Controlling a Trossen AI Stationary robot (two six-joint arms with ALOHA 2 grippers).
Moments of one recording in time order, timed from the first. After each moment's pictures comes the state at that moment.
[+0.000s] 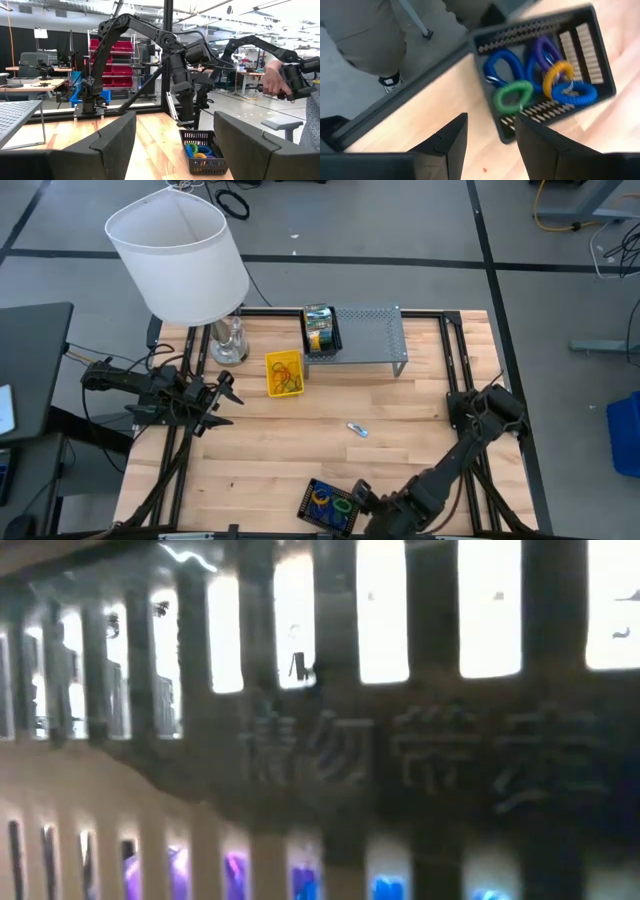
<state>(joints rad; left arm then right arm) -0.23 0.01 0.01 0.21 0.13 -0.03 0.80 1.96 1.57 -0.75 0.18 -0.19</state>
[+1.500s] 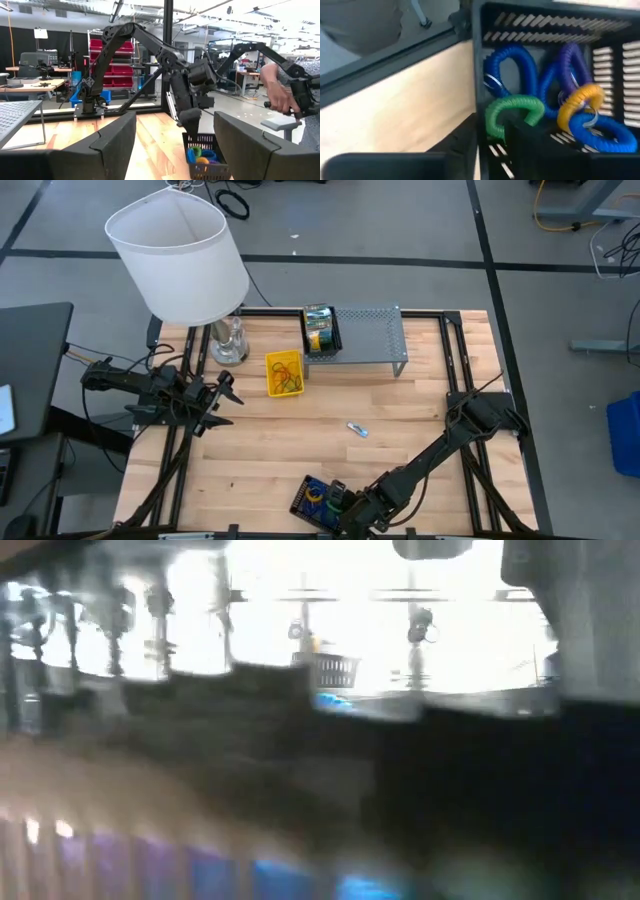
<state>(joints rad) -0.23 0.01 0.01 0.21 0.13 -0.03 0.69 2.12 1.57 -0.58 0.11 -0.47</state>
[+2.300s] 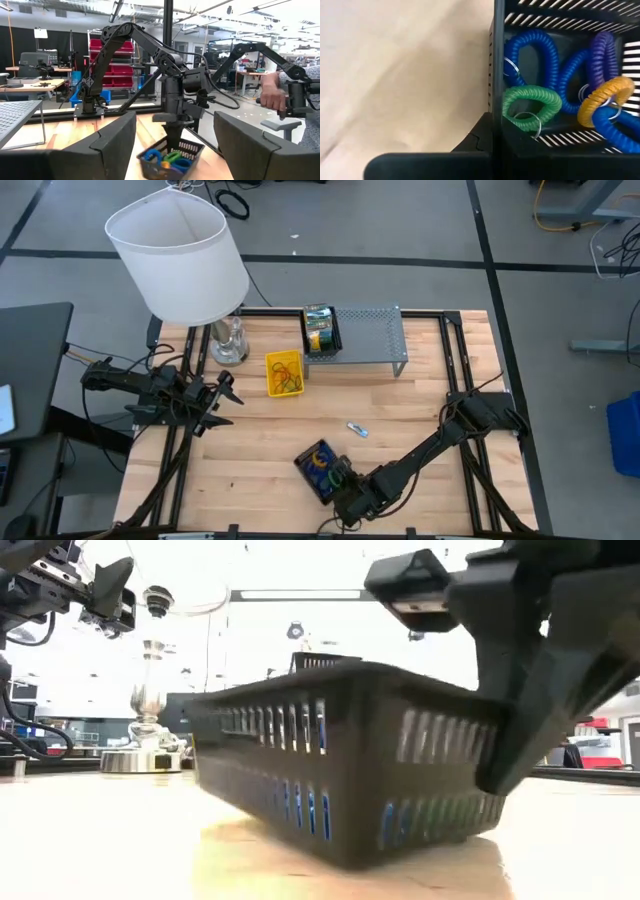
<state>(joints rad) -0.23 0.01 0.01 0.21 0.13 -0.03 0.64 2.14 1.57 -0.72 0.27 -0.12</state>
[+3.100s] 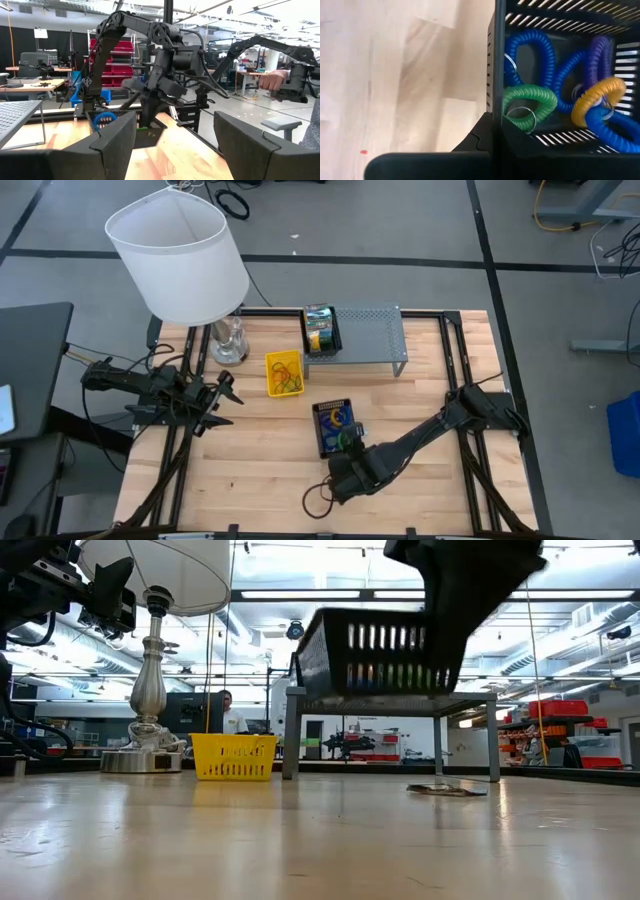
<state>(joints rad) -0.23 0.01 0.01 0.21 0.13 -0.03 0.55 2.10 1.81 -1.23 0.42 0.28</state>
